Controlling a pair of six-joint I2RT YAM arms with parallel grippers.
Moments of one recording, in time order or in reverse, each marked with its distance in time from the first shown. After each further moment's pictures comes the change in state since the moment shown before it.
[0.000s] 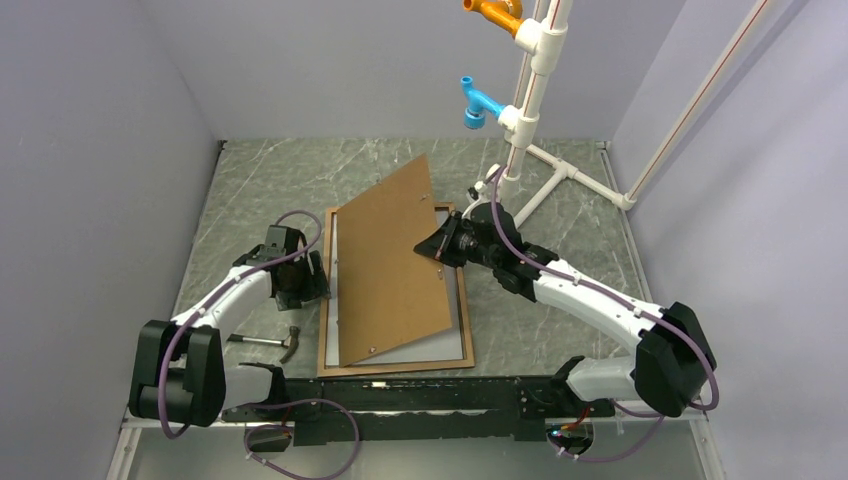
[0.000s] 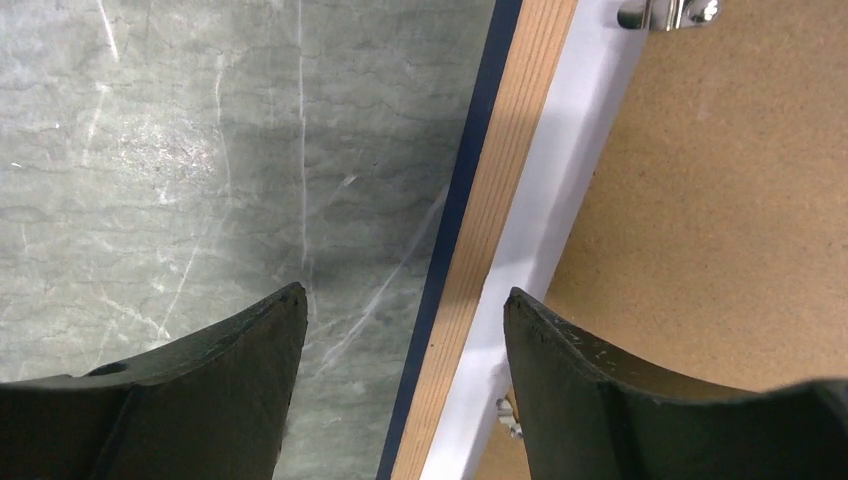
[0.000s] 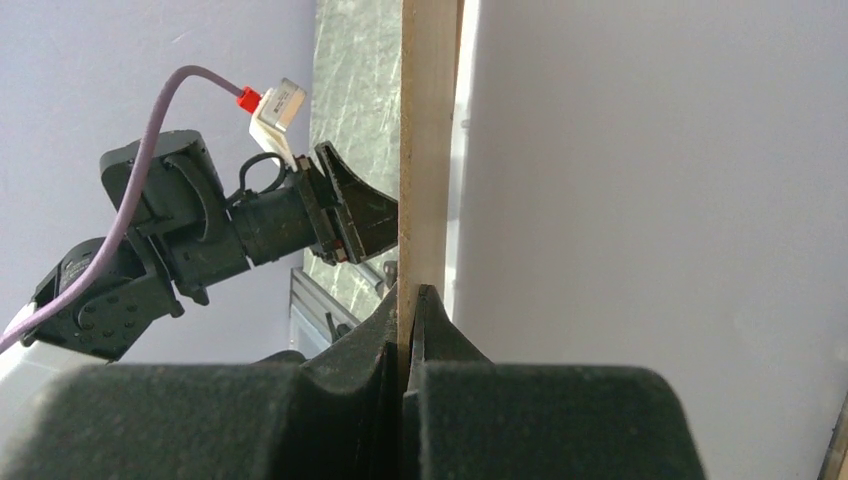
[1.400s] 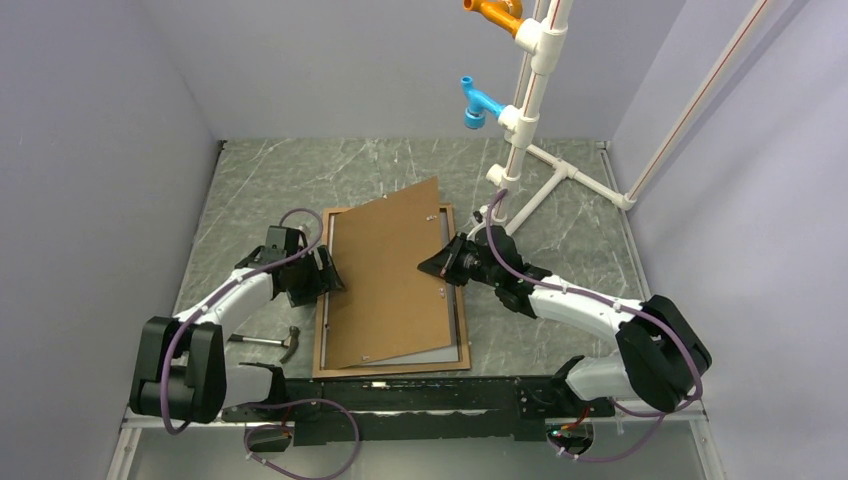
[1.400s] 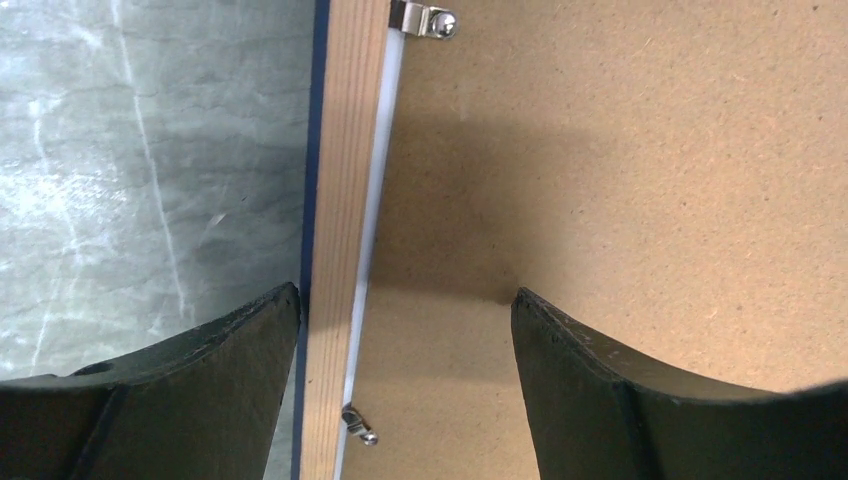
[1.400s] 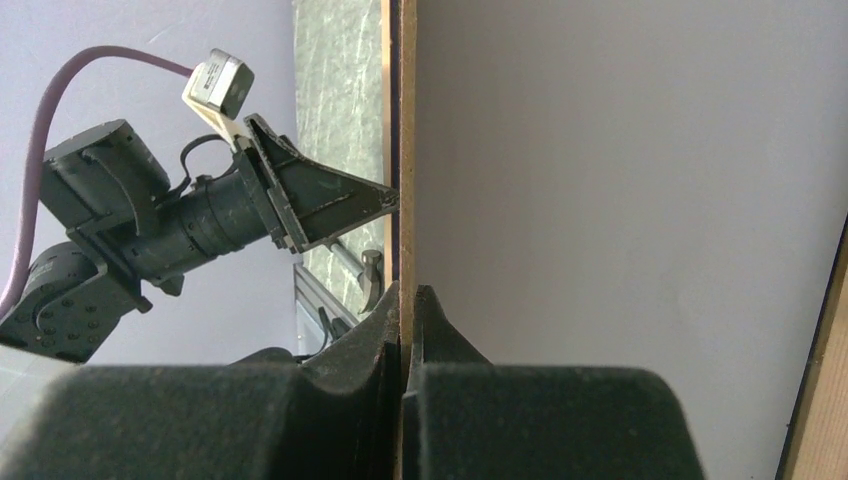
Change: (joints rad) left arm 0.001 0.006 -0.035 0.142 0.166 -0.048; right arm -0.014 0.039 -0.231 0.259 -0.047 0.088
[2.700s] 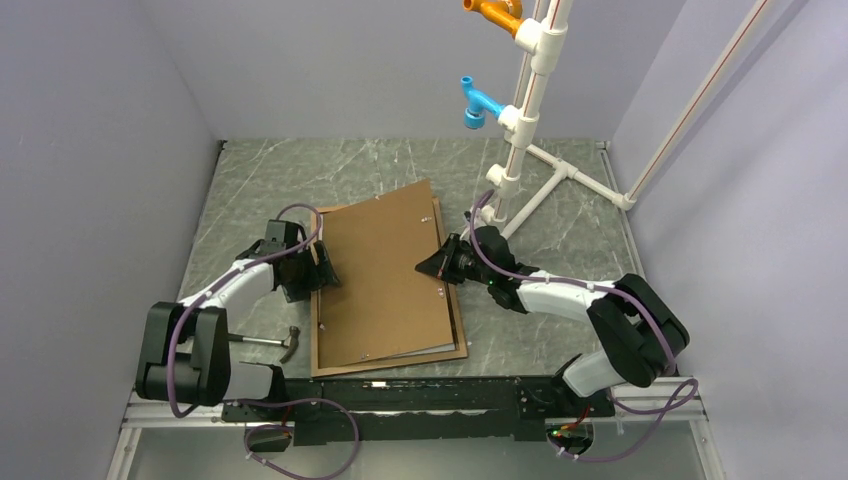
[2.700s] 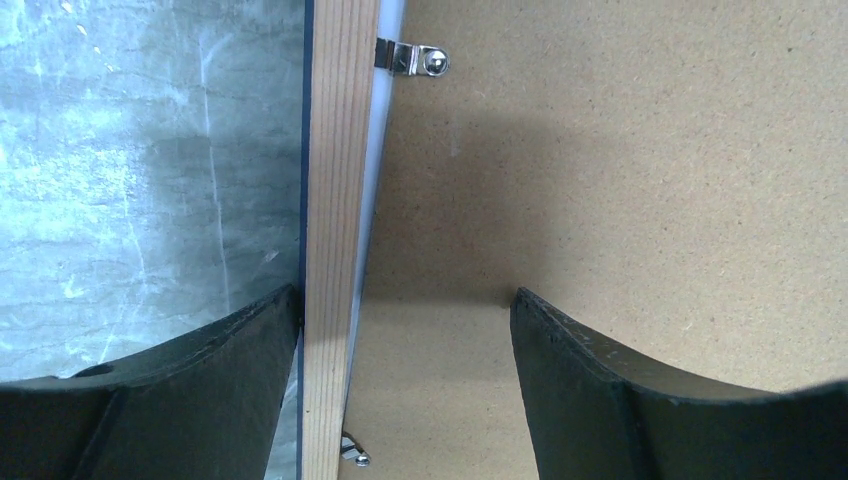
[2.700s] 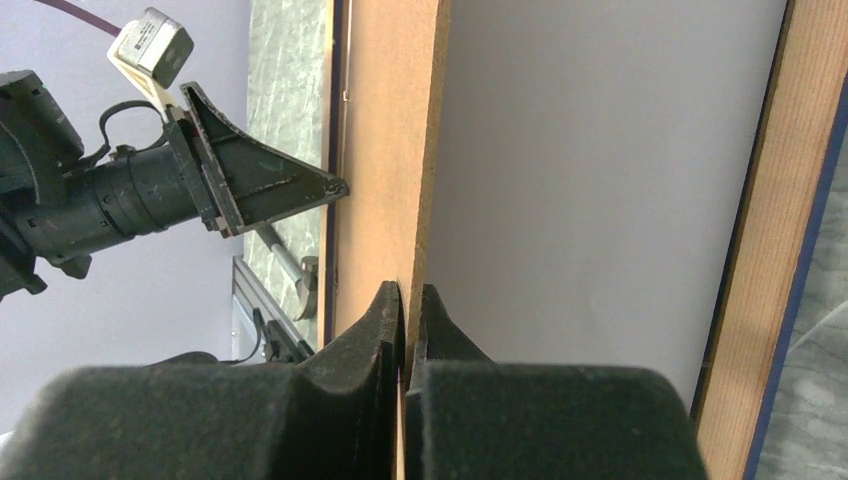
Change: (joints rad) left arm 0.019 0.079 0.042 0.008 -0.041 0.005; right arm -0.023 0.149 -0.021 0.145 -0.033 -0.150
